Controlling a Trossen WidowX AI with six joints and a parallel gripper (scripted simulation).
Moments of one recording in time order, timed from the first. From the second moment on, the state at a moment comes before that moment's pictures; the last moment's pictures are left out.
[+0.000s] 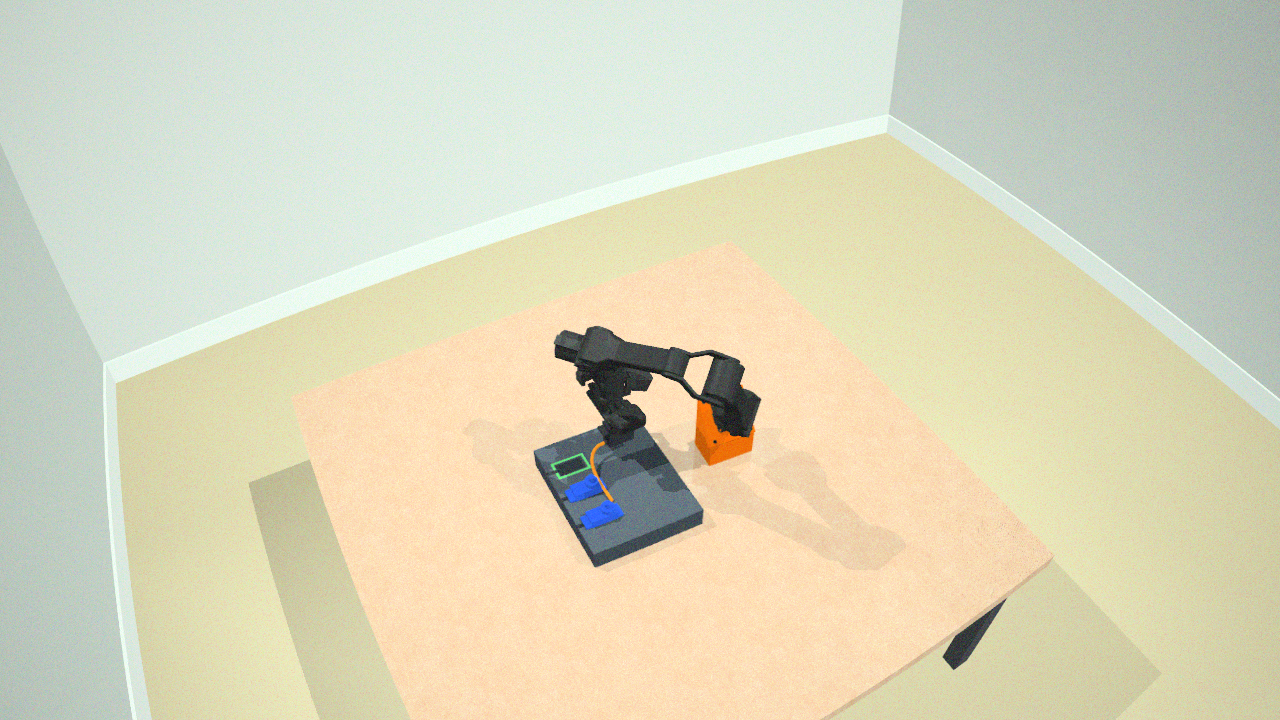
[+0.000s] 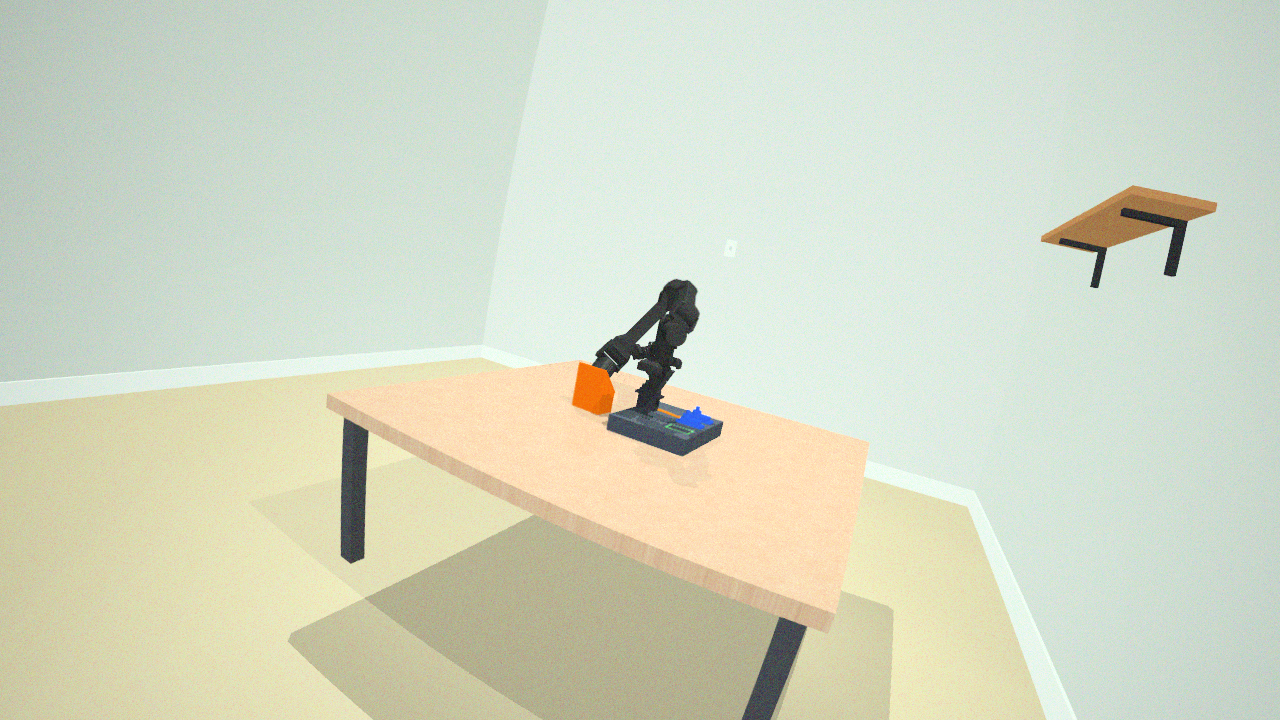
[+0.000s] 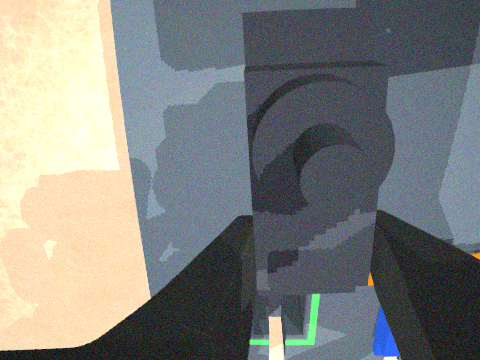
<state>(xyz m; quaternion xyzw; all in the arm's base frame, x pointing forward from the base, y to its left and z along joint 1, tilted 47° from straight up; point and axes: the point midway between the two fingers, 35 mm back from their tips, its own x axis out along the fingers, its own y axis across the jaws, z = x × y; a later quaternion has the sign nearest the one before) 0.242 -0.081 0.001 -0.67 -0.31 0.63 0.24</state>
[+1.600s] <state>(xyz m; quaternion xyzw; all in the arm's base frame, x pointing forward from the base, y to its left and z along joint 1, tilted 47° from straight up) 0.352 -0.075 0.004 -0.67 -0.29 0.63 0.26</state>
